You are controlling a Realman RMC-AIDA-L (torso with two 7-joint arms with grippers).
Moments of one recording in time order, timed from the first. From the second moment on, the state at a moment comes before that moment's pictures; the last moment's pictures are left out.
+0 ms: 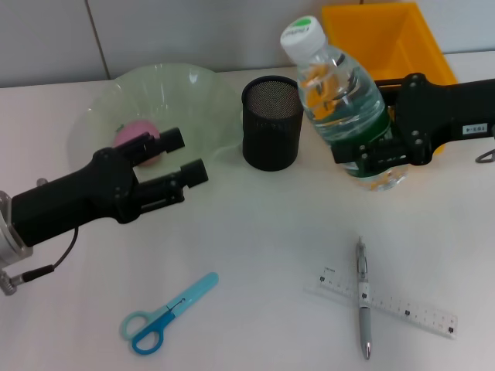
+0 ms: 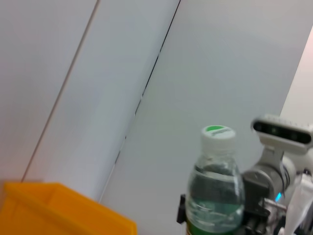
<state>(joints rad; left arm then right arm) -0.46 -2.07 0.94 0.51 1.48 1.68 -1.35 0.56 1.98 -0.77 -0.97 -1.91 -1.75 1.51</state>
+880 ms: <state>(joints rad) -0.54 -2.08 0.95 0.35 1.30 1.80 -1.23 0.65 2.06 -0.80 -0.67 -1.85 -1.79 1.40</state>
